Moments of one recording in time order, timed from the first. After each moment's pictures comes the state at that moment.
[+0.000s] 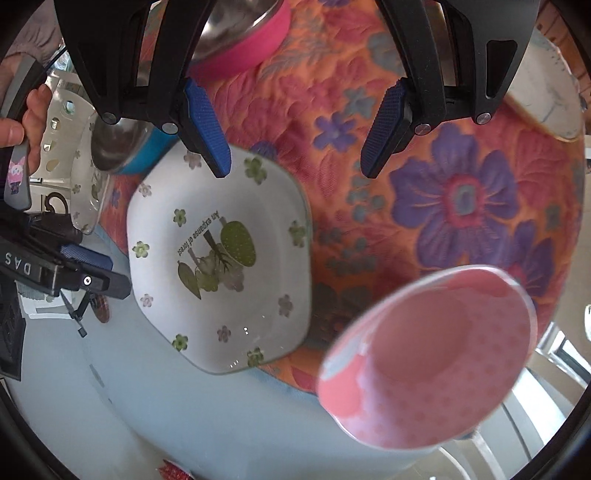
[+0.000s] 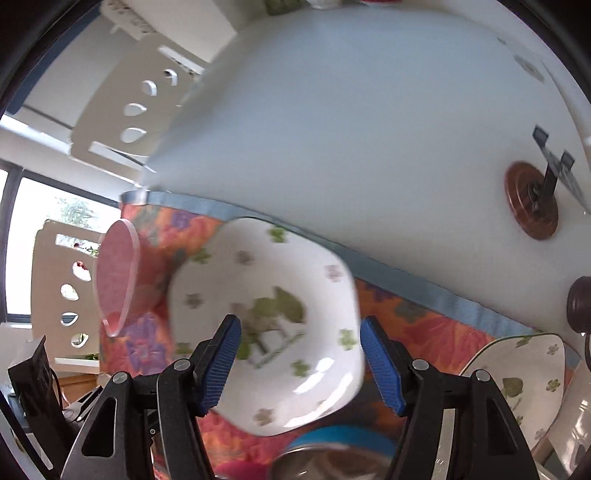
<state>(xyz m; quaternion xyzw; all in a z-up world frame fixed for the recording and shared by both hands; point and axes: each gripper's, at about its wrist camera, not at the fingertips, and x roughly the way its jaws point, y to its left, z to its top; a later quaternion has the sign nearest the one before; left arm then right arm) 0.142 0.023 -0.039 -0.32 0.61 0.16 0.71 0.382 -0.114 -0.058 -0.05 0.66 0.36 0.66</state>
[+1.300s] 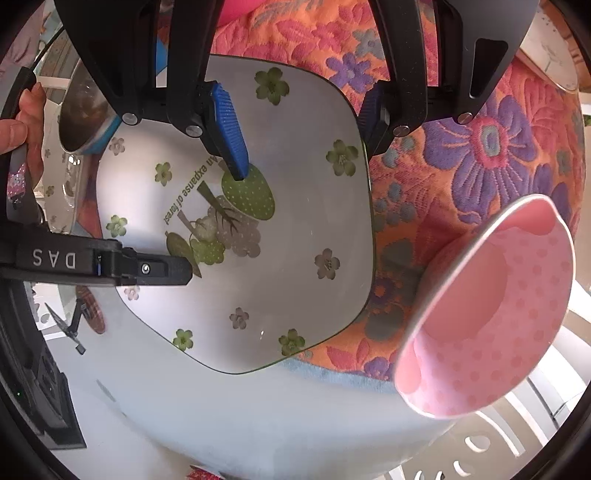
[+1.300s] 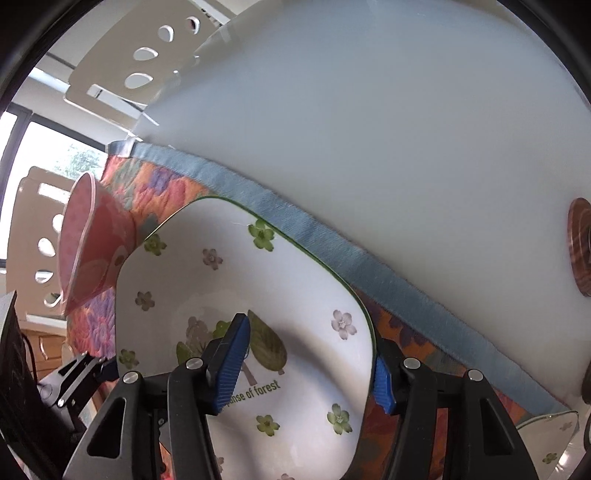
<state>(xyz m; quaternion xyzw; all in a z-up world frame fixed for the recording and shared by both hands) 0.187 -0.008 -0.043 -0.24 0.59 0.16 0.75 0.379 -0.080 -0.102 -0.12 0.65 0.42 0.62</state>
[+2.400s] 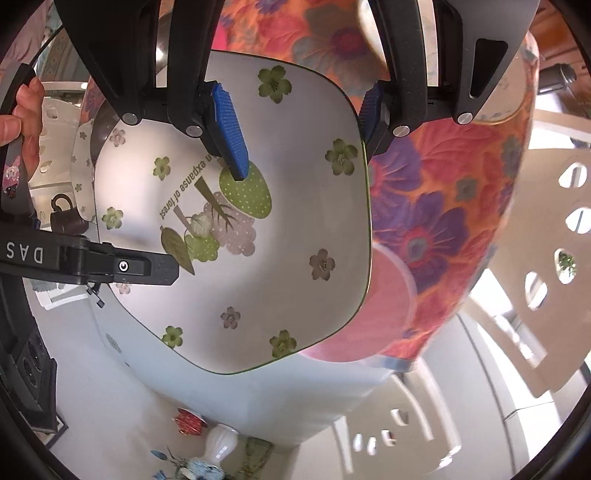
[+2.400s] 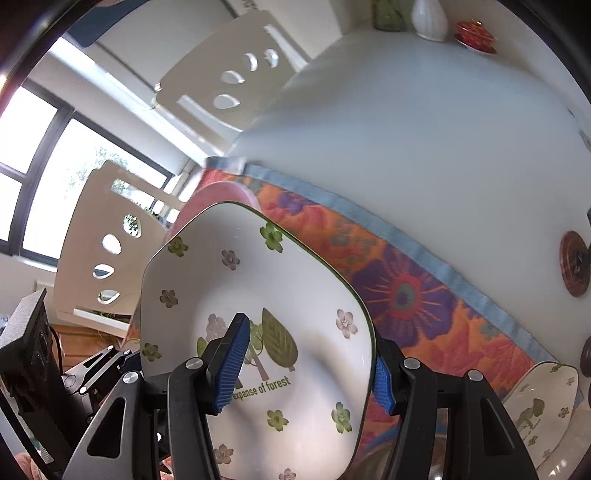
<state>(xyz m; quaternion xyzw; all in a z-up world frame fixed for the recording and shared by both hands) 0.064 0.064 0.033 -0.26 0.53 0.19 0.78 0.291 -0.037 0.015 -0.11 0.60 0.47 0.64</state>
